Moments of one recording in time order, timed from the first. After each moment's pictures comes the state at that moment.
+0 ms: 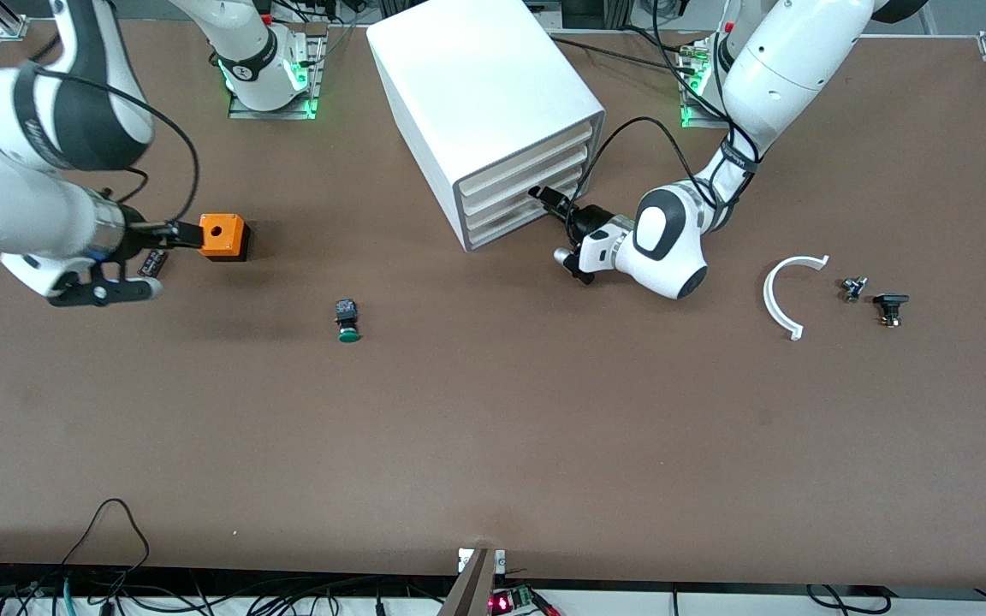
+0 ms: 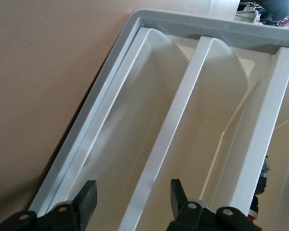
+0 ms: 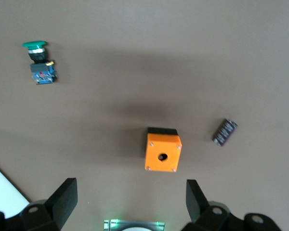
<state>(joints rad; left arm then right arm) -0.22 0.63 -0.28 -2.03 -1.05 1.89 0.68 0.12 0.23 0.00 -1.70 -0.04 1.63 0.01</state>
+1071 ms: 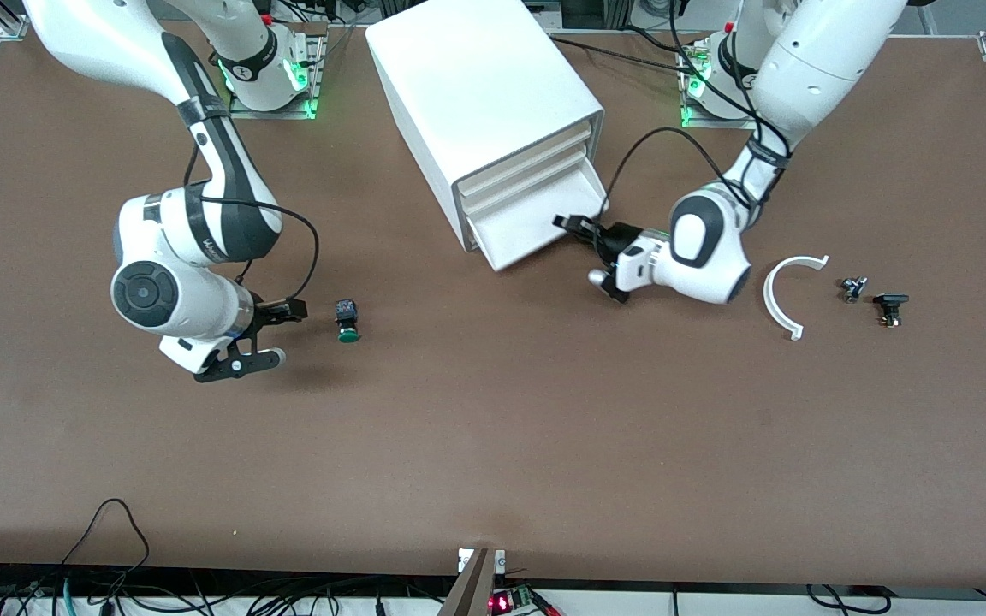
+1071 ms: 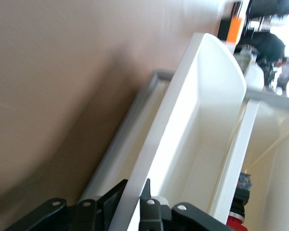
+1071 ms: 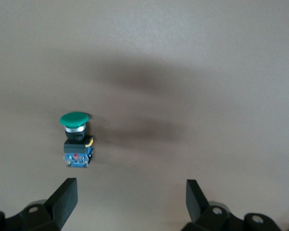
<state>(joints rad) -0.15 0.57 -0.20 -2.04 -1.08 1.94 0.69 0.24 0.52 0.00 -1.63 0.01 1.97 0.03</state>
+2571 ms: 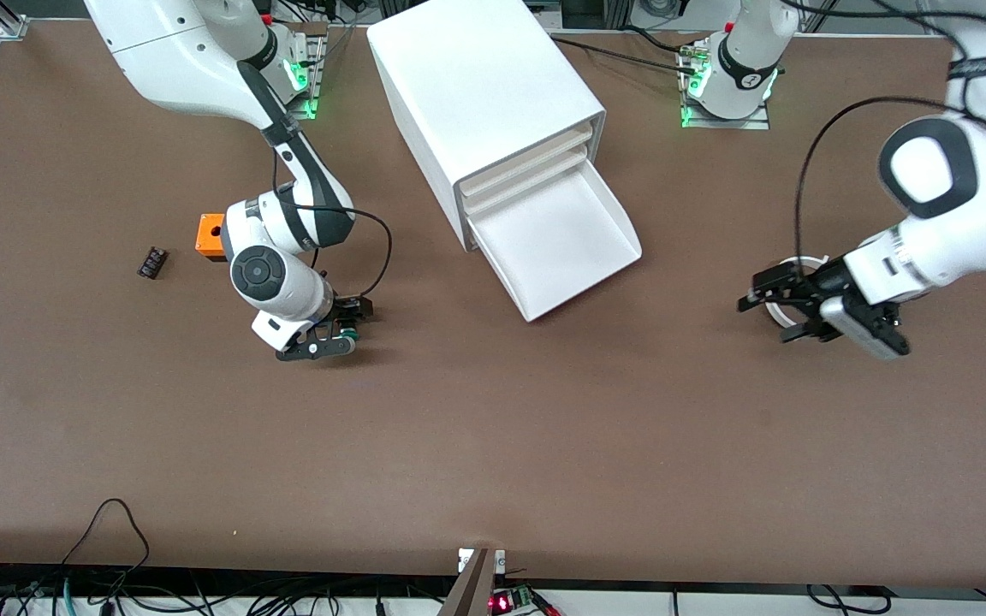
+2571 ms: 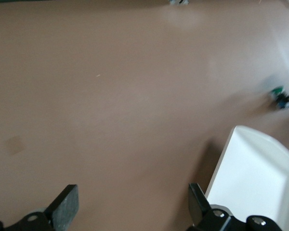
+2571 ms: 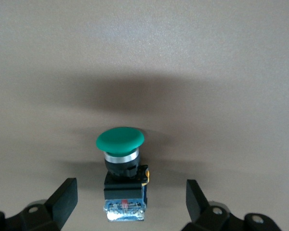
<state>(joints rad) 0.05 0.14 -0.04 -1.92 -0.52 2.11 0.67 0.32 0.57 0.06 -1.87 0.01 2.34 0.22</state>
